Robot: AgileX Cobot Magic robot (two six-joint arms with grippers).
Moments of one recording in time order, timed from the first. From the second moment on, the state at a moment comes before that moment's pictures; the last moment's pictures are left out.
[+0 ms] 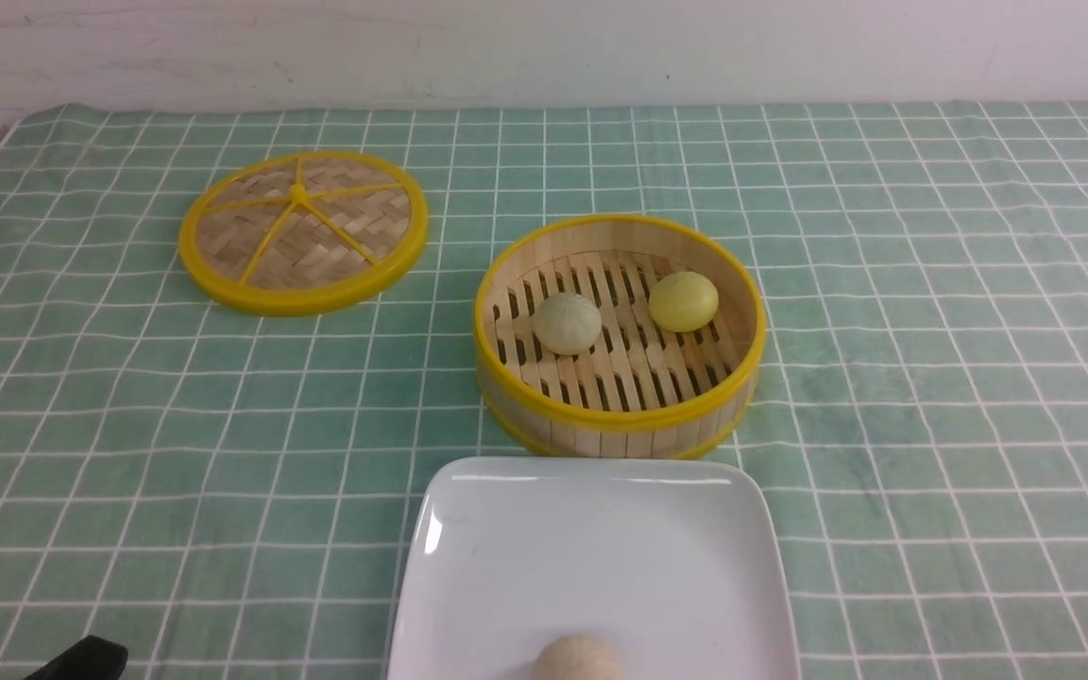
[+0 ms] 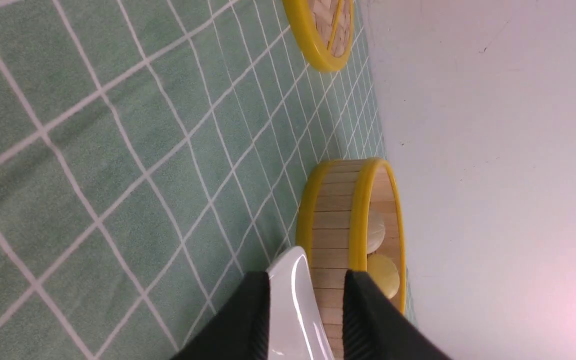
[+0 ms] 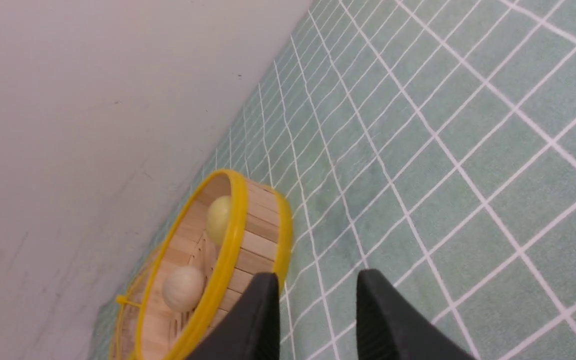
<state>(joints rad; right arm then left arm) -0.04 -0.01 0.02 0.60 0.29 0.42 -0.02 -0.01 0.03 -0.51 0.35 -0.85</state>
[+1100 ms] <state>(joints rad) -0.04 0.97 -0.67 0.66 1.04 -0.37 -0.02 0.90 -0.52 -0.41 0.95 -0.03</state>
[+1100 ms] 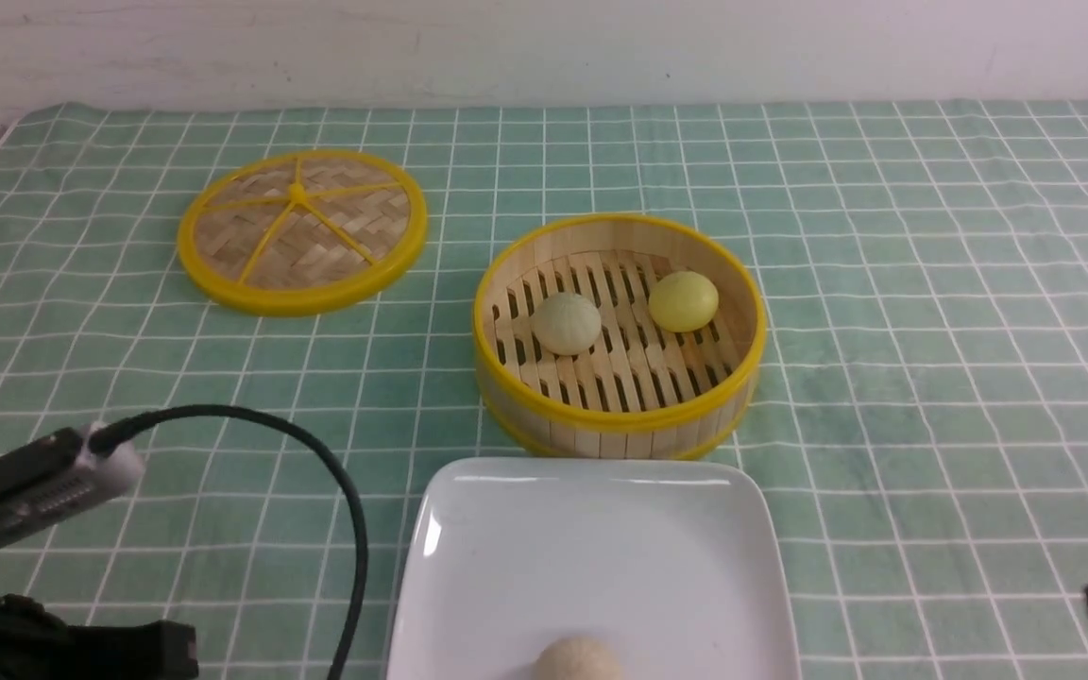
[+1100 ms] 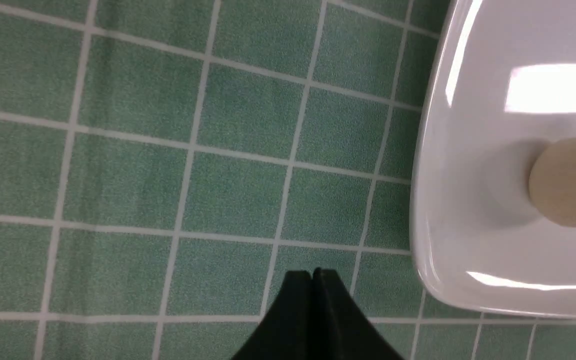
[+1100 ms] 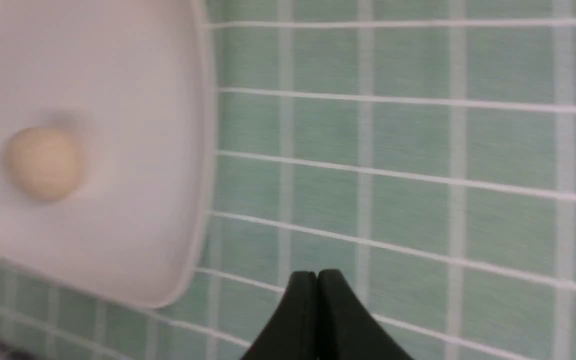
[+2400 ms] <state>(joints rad) 0.41 2.09 -1.61 0.14 0.45 -0.24 -0.02 0.95 -0.52 -0.50 0.91 0.01</state>
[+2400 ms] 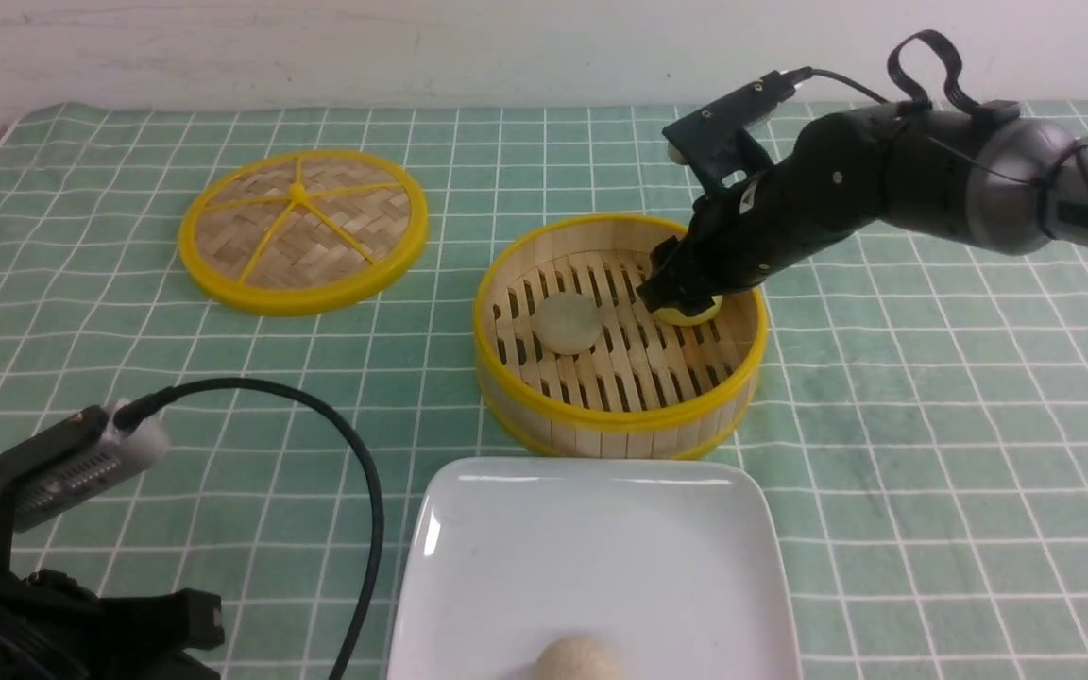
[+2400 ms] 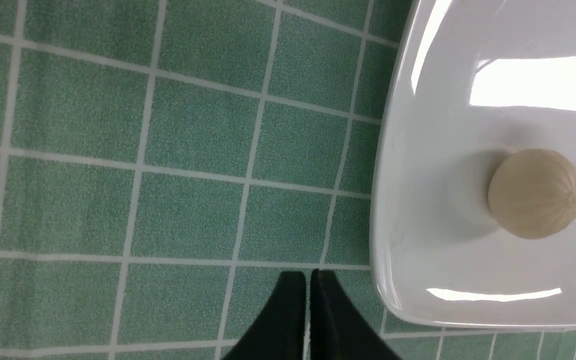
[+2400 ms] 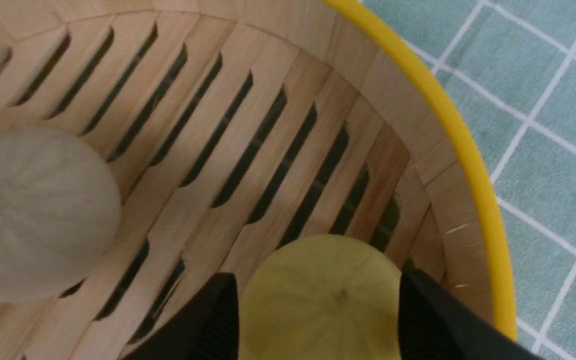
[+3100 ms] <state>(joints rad) 0.41 1.72 -1.61 0.18 0.85 -0.21 -0.02 0.95 -0.52 -0.47 0.90 0.01</state>
